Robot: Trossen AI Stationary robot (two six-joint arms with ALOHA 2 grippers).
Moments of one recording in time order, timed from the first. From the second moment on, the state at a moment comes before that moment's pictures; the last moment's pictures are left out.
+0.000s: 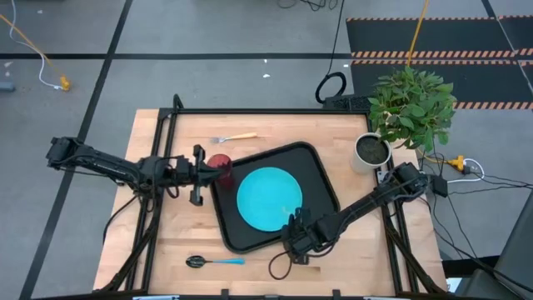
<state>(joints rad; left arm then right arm) -0.18 0.81 0.26 0.77 -0.21 0.03 0.50 1.93 1.26 -0.59 0.19 0.59</state>
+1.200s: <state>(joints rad) -0.21 0.78 0.26 0.79 -0.21 0.03 0.48 1.96 1.26 -0.54 0.16 0.99</state>
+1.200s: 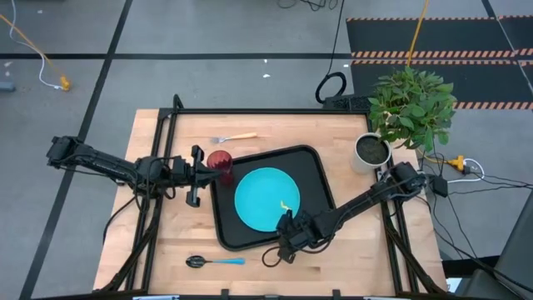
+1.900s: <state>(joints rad) -0.21 0.78 0.26 0.78 -0.21 0.07 0.51 1.67 1.24 -0.78 0.02 0.63</state>
